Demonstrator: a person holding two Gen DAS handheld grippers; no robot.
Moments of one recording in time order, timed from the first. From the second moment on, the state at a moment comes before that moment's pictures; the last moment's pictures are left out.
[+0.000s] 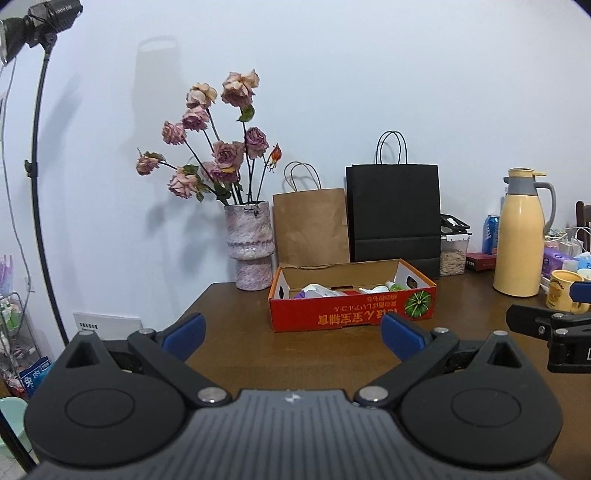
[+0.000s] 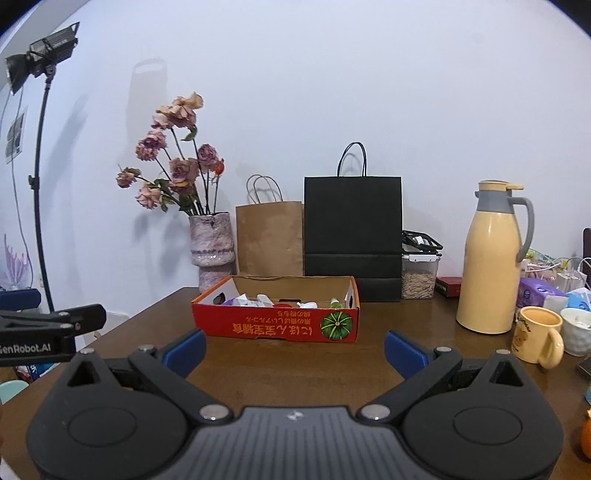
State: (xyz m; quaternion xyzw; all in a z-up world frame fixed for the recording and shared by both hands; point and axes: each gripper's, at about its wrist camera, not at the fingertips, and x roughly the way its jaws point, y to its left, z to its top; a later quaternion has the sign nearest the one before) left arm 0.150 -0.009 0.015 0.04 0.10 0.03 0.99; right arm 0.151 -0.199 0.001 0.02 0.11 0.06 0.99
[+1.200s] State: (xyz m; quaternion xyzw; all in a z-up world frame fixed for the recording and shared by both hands) left arm 0.059 0.004 0.018 0.02 0.09 0.03 1.00; right arm 0.060 -0.187 0.006 0.01 0.09 0.07 0.99
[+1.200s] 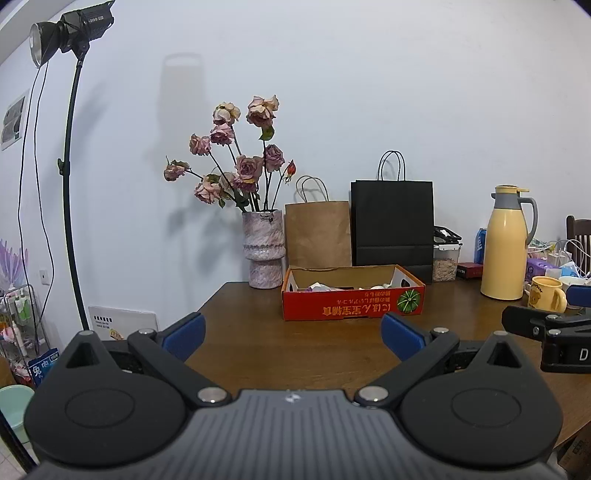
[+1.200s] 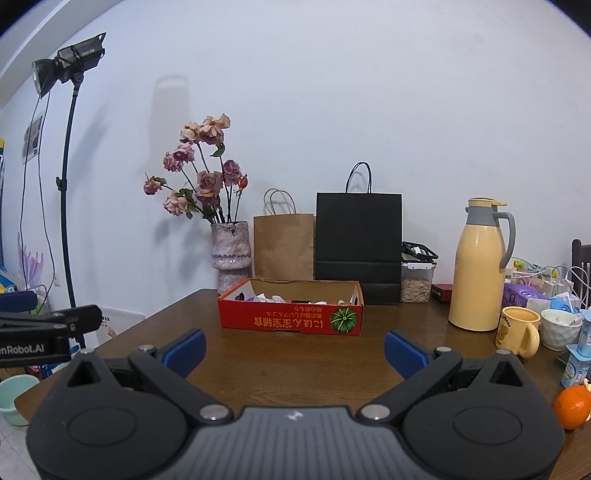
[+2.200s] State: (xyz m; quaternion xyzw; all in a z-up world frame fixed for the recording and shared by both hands) left arm 0.056 0.005 0.014 0.02 0.09 0.03 1.00; right arm 0.061 -0.190 0.001 0.01 0.09 0.07 0.99
